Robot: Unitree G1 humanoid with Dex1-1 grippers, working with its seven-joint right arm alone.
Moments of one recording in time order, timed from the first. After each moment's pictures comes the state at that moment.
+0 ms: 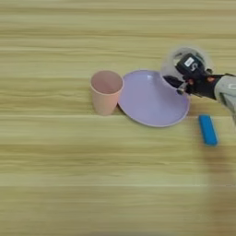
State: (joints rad) arm -0.47 -0.53 0.08 0.22 -0.05 0.29 0.74
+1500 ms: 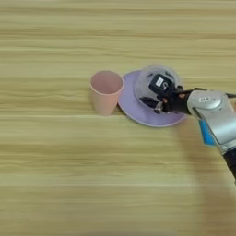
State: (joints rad) arm -0.43 -0.46 0.21 0.24 -0.12 0.30 0.78
